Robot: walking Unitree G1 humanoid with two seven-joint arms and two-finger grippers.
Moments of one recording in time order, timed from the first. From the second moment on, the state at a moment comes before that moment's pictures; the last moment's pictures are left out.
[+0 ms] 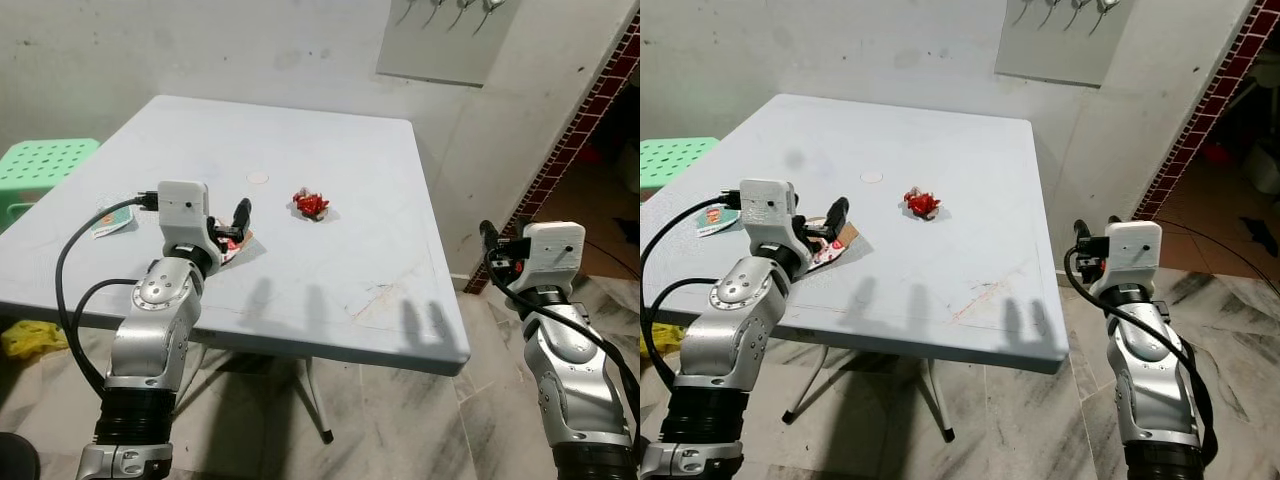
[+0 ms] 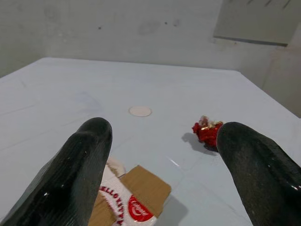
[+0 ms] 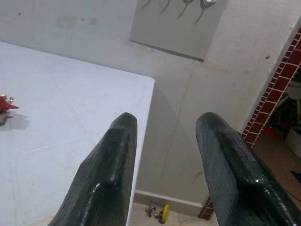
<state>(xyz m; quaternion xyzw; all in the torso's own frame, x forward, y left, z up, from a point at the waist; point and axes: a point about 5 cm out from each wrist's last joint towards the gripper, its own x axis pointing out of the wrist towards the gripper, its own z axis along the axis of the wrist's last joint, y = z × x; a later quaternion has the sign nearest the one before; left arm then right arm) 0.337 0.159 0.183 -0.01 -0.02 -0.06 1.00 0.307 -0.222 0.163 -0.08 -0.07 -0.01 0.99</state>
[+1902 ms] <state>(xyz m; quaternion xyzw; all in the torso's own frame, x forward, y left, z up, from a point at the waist) 0.337 0.155 0.184 -0.03 0.02 -0.07 1.00 0.299 -0.215 0.161 -0.05 -0.06 0.02 1.00</state>
